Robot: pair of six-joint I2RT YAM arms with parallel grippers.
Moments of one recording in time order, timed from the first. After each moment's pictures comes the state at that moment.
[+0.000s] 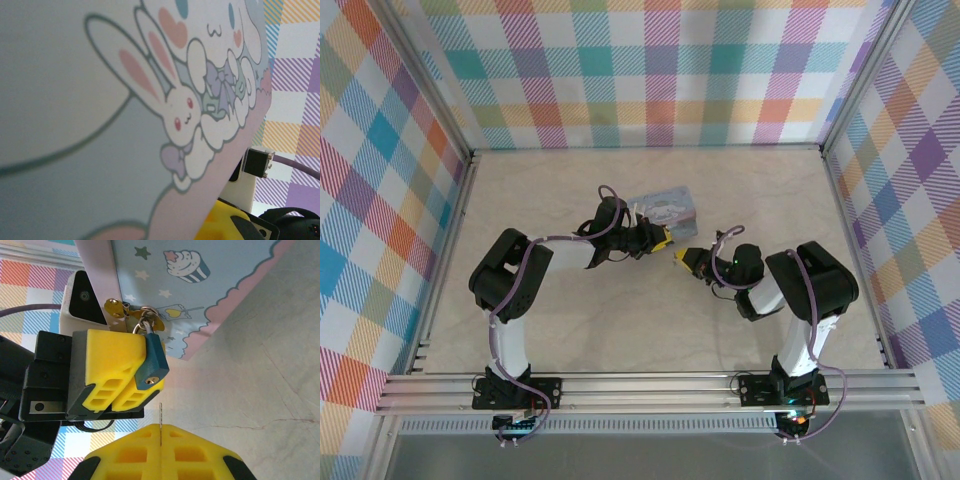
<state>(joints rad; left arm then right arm) -0.55 1.94 1.05 0.36 0.65 -1.13 0.37 1.81 0.36 1.27 -0.64 1.26</state>
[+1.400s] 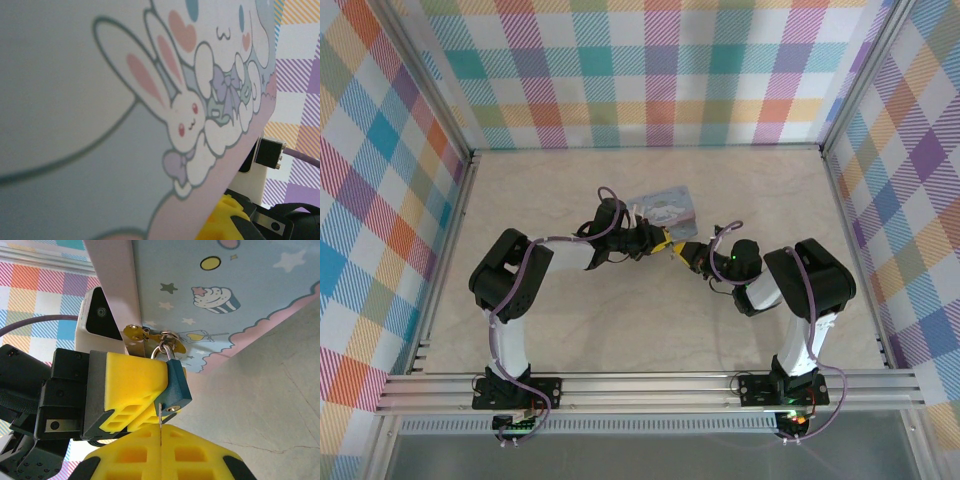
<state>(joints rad) -0.55 1.94 1.03 0.38 0.65 -1.15 0.37 1.83 0.40 1.28 -0.64 1.27</state>
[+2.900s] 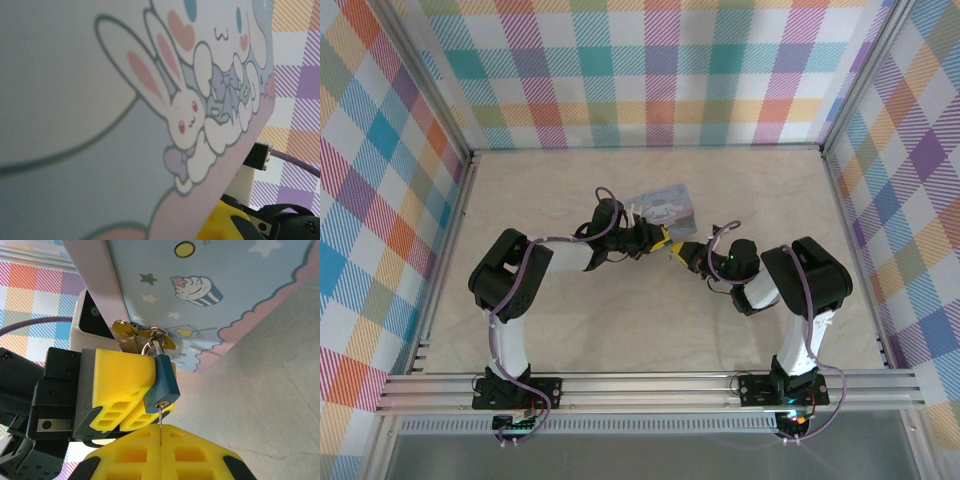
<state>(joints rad) -0.55 1.94 1.01 0.44 0.65 -1.18 0.39 1.86 0.42 1.28 -0.63 1.27</state>
